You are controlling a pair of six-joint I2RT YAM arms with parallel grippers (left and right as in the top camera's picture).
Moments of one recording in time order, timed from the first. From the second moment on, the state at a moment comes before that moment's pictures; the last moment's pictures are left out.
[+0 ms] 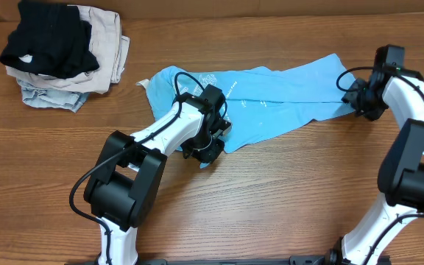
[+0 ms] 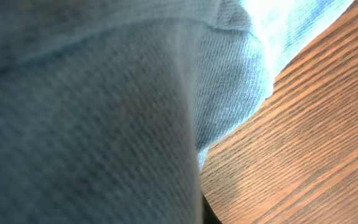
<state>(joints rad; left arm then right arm) -0.52 2.05 1.37 -0.94 0.19 0.08 -0.26 2.06 1.50 -0.74 0.01 0.41</state>
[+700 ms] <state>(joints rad) -0.52 2.05 1.37 -0.94 0.19 0.08 -0.26 2.10 1.44 -0.62 0.12 0.41</state>
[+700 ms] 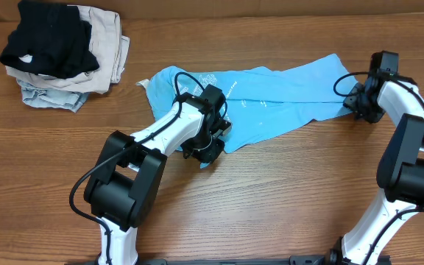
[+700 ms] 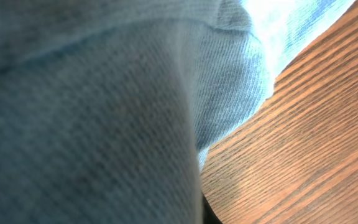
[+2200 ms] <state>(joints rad) -0.36 2.08 2.20 -1.42 0.07 0.00 -0.35 1.82 1.51 -0.84 -0.25 0.40</state>
